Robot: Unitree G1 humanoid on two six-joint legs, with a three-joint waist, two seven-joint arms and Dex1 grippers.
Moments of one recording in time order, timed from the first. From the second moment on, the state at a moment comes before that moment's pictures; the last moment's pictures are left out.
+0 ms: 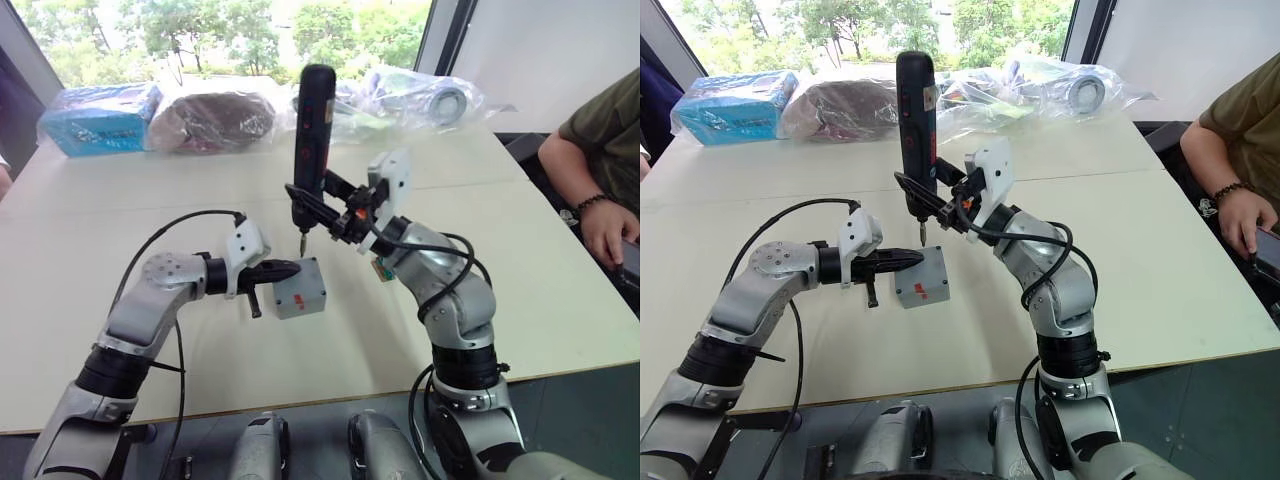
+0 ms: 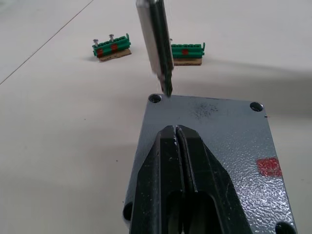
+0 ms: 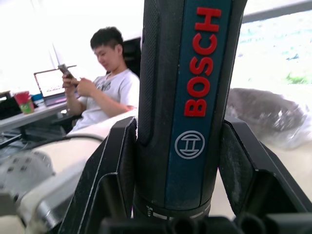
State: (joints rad) left arm -0.45 0.61 -0.16 -0.08 -0.31 0.38 -0.99; right arm -0.58 -0.04 0.04 -0.26 0.36 0.53 0.60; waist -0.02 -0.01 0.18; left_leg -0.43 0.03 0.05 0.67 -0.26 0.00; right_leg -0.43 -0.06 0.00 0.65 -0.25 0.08
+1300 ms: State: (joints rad) left arm -0.43 0.62 -0.16 -0.09 -0.29 0.39 -1.00; right arm -0.47 -0.17 0.16 -0.18 0.27 0.25 0.62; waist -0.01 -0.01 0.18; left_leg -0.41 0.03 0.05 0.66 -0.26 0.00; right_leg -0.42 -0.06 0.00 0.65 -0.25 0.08
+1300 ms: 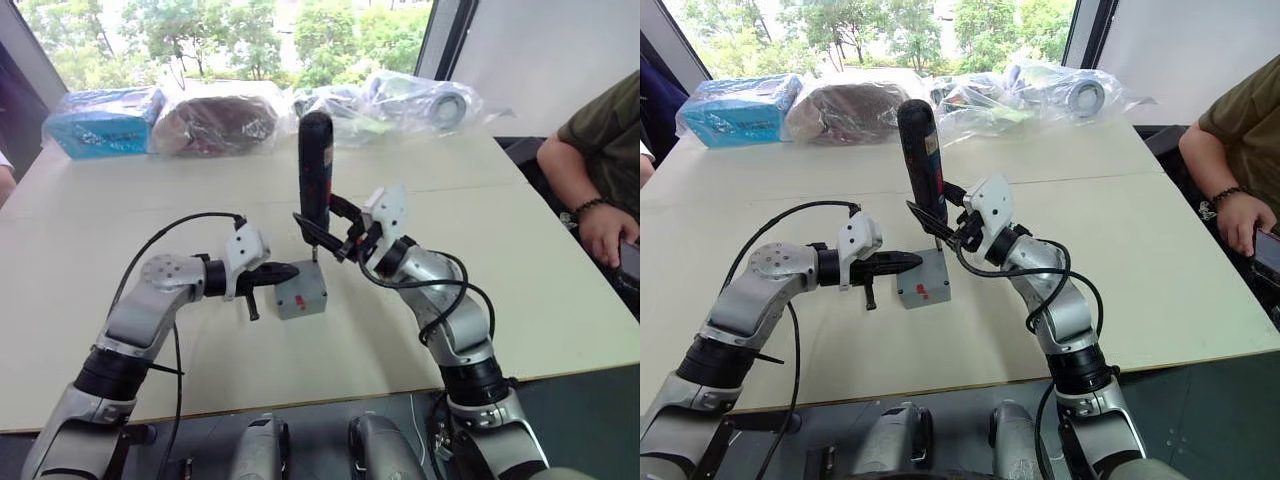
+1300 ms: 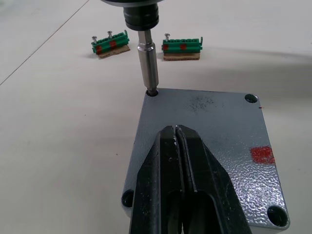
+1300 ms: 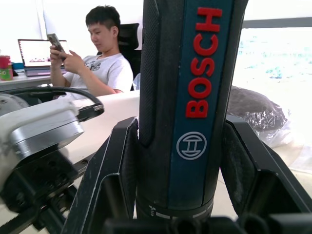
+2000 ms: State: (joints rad) left arm -0.41 0.62 -0.18 -0.09 -0.27 0.40 -1.01; right arm -0.48 -0.17 0.20 -0.18 0.24 0.38 0.52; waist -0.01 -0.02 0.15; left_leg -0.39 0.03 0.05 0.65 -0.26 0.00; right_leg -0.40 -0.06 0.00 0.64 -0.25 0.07
